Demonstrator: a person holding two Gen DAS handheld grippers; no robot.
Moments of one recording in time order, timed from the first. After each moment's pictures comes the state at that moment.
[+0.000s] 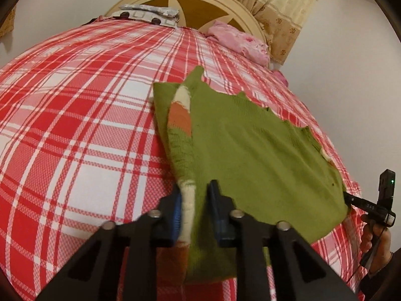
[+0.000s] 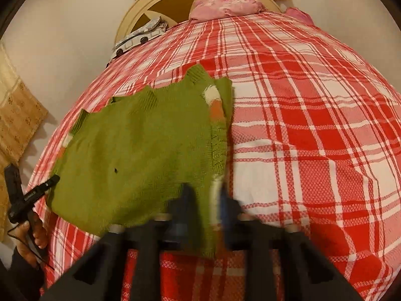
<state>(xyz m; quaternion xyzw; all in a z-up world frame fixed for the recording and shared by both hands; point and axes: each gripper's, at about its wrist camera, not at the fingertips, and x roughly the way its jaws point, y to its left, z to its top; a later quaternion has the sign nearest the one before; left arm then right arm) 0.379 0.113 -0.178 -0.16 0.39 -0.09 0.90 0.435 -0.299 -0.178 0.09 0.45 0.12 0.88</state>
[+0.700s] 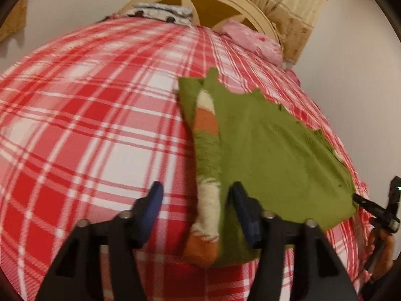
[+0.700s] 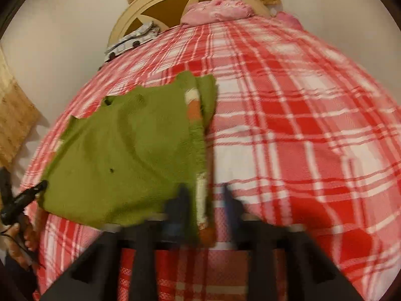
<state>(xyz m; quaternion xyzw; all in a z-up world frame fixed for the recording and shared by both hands) 0.355 0.128 -0.178 -0.16 0.40 -0.04 0.90 0.409 -0.310 -0.174 0.09 0.44 0.08 0.89</state>
